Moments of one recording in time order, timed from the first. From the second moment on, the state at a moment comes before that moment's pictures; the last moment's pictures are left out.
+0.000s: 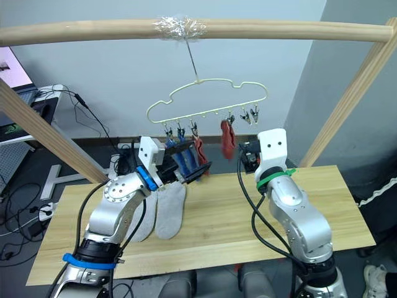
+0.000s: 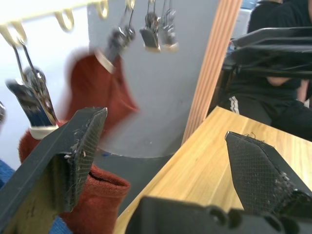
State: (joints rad) left arm -0.37 0.39 -0.06 -0.10 -0.27 0.16 -0.72; right arm -0.35 -0.21 0.15 -0.56 0.25 0.76 -0.11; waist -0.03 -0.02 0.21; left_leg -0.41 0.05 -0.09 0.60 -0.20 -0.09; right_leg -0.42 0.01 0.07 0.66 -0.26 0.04
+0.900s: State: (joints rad) left arm -0.33 0.41 -0.05 -0.27 -0.31 0.27 -0.69; right arm -0.58 -0.05 0.09 -0.04 0.06 0.43 -0.05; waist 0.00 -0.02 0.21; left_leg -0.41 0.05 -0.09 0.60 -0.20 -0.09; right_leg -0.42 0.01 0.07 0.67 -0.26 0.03
